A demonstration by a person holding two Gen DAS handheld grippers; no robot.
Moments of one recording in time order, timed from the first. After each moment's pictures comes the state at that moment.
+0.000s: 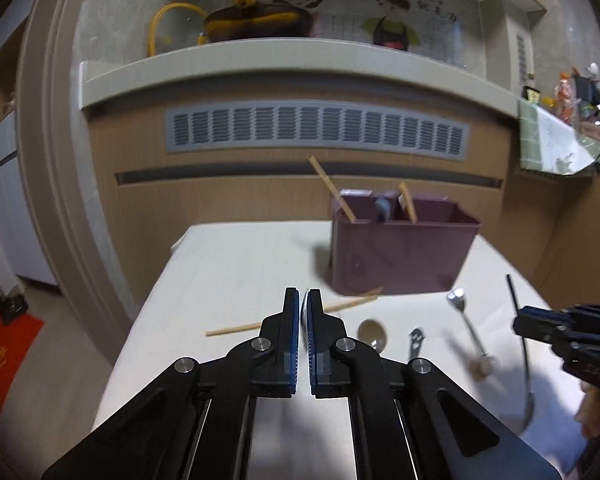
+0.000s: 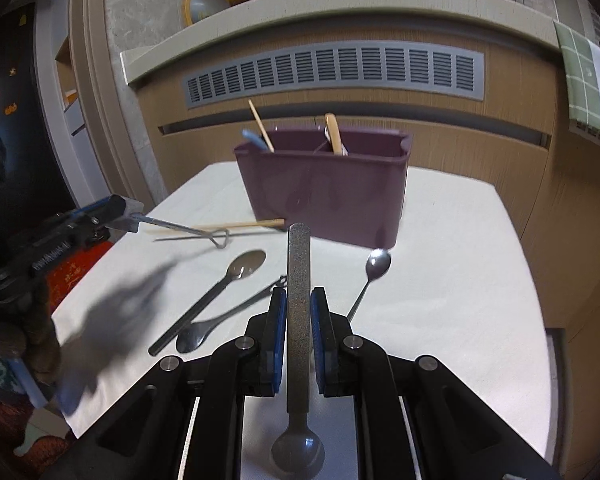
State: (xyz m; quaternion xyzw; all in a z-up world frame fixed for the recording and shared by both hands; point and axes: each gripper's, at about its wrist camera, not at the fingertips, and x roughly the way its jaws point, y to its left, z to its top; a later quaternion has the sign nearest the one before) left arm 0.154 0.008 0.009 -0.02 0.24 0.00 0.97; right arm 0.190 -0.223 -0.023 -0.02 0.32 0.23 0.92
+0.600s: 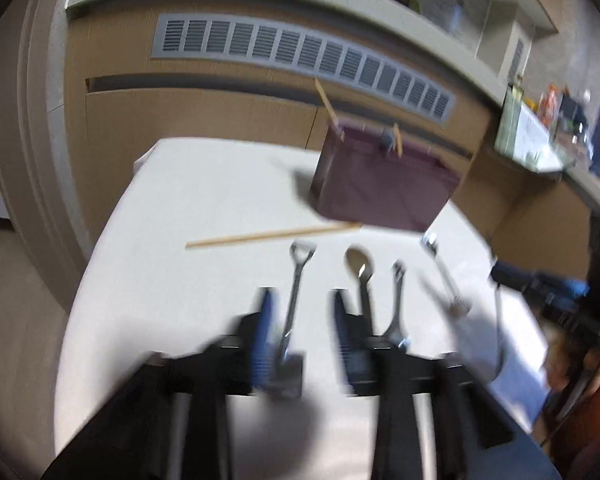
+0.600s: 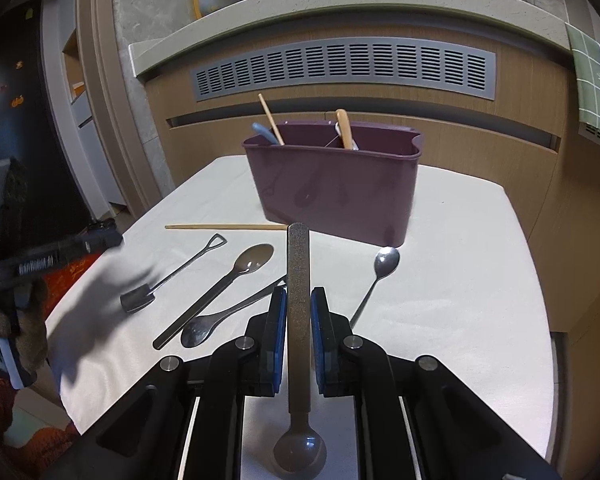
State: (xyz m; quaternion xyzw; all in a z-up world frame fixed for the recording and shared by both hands) left arm 0.147 0.062 -0.036 -0.10 0.35 -0.09 0.93; right arm 0.191 -0.217 -0.030 -0.03 0.33 0.25 0.91
